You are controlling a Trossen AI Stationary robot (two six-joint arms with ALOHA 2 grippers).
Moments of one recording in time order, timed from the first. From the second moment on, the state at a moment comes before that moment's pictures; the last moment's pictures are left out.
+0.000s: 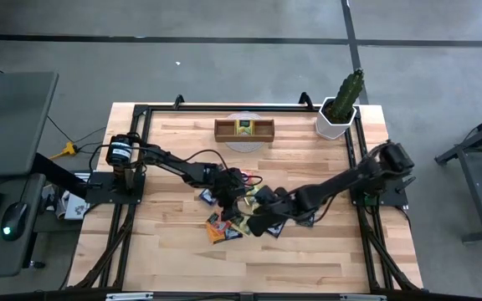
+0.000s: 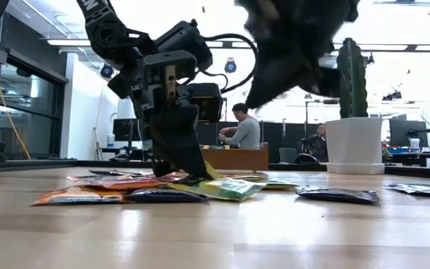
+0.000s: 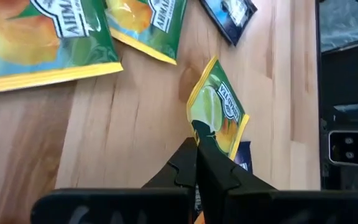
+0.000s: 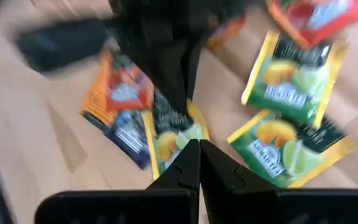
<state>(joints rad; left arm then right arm) -0.03 1.90 0.96 0.10 0.51 -0.50 0.36 1.75 1.19 -0.39 0.32 1.10</state>
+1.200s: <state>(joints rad) 0.45 1.90 1.91 -1.25 0.18 0.34 0.42 1.17 1.17 -1.44 0.55 1.28</state>
